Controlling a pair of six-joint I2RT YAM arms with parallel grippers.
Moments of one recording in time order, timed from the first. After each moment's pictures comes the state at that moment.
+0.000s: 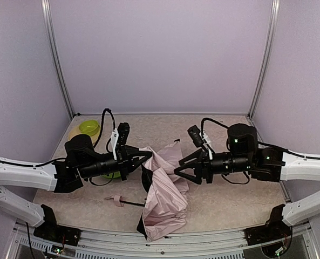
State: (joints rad) left arm -0.97 1.23 0.59 0.65 0.24 -0.13; right arm 1.00 1.09 0.76 0.02 -0.34 0.30
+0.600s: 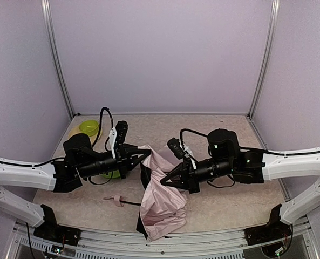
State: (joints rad) left arm -0.97 1.22 0.59 0.65 0.23 -0.13; right arm 1.07 1.33 0.82 0.15 -0.53 0.26
